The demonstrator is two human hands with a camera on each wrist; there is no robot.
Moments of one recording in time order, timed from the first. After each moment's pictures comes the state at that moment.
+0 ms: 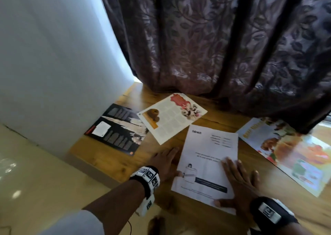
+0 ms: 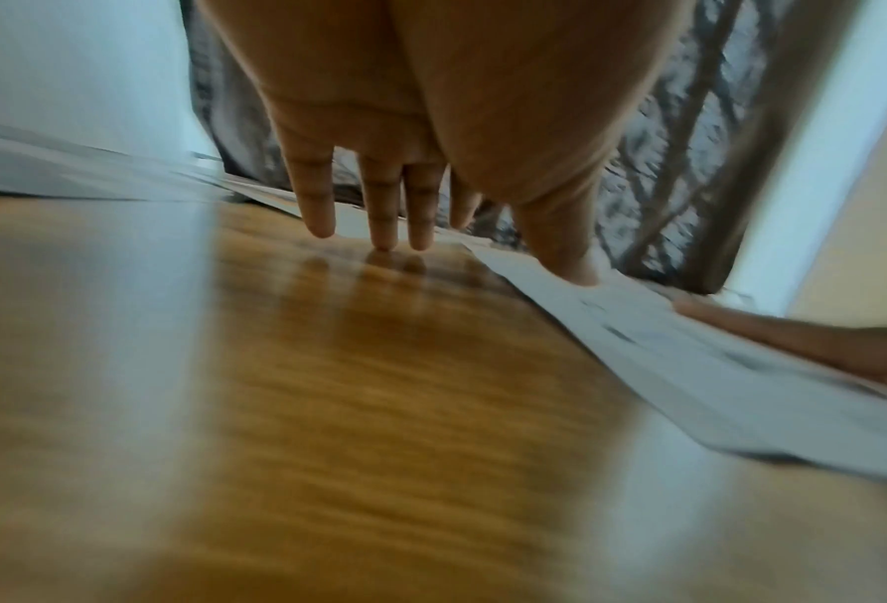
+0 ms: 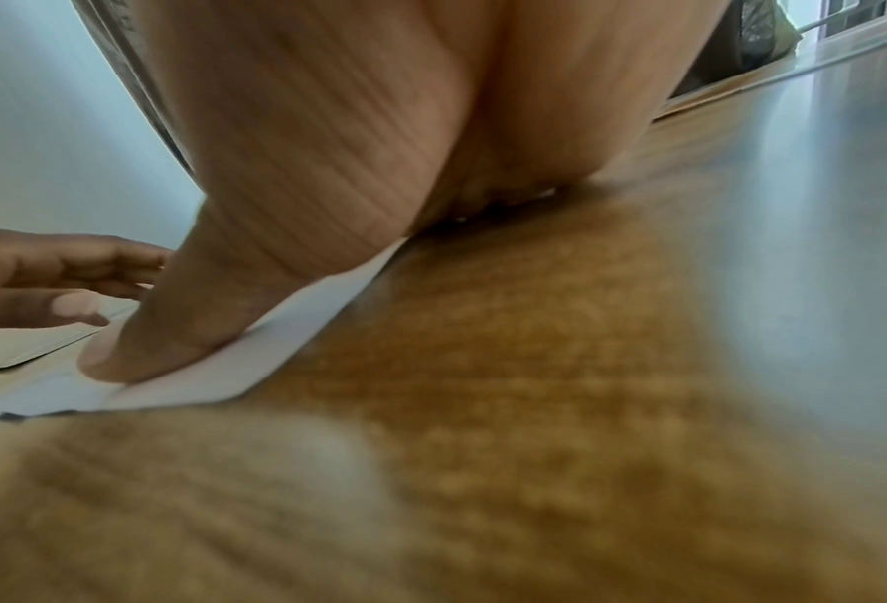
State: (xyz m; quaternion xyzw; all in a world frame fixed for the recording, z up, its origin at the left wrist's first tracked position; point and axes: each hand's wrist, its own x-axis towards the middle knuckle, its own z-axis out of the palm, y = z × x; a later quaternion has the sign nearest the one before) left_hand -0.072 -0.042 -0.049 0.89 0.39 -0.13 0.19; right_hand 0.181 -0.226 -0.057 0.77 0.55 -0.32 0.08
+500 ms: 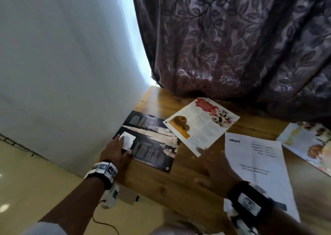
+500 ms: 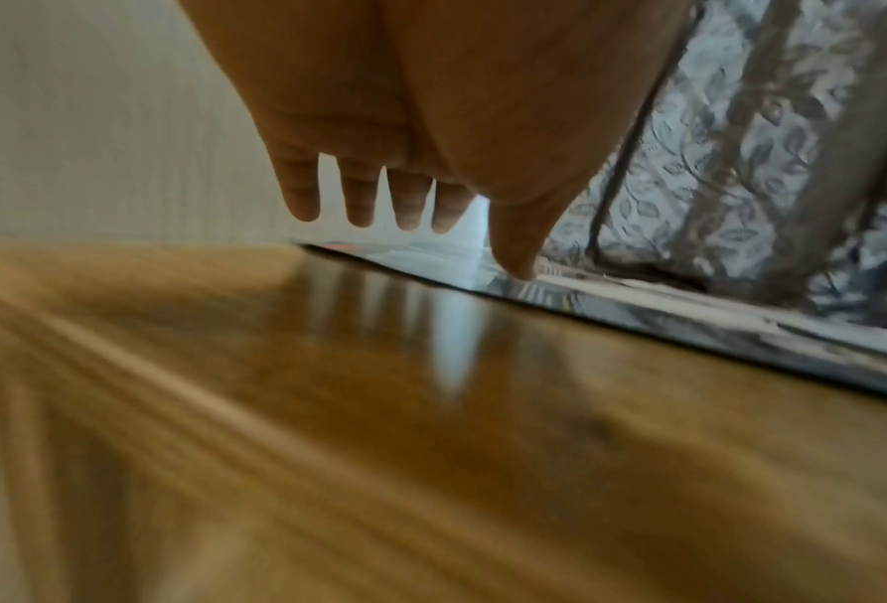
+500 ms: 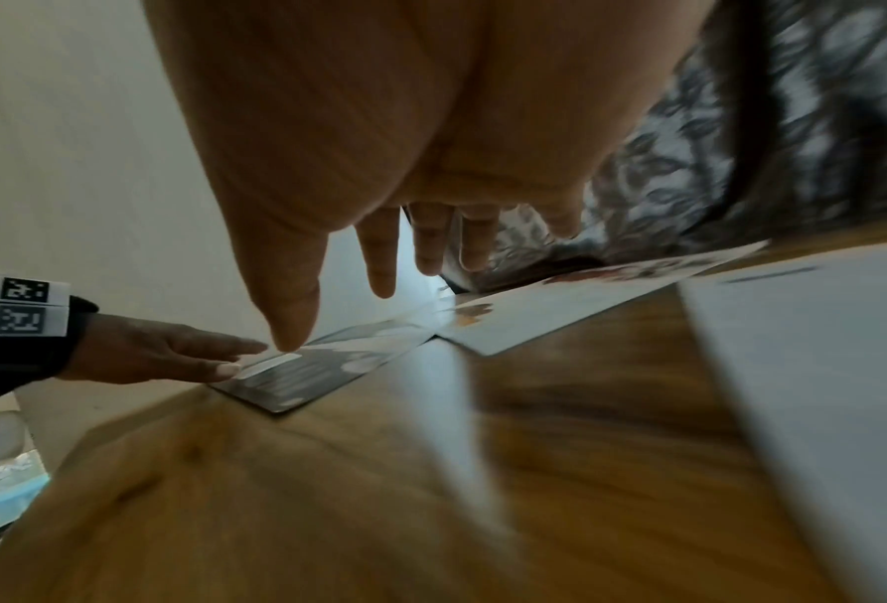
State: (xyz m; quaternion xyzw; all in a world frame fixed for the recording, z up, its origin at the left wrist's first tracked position) left_hand -0.329 0.175 -0.071 0.80 0.58 -0.02 0.12; right_hand 0.006 -0.062 -0.018 0.69 0.70 -0.17 0.05
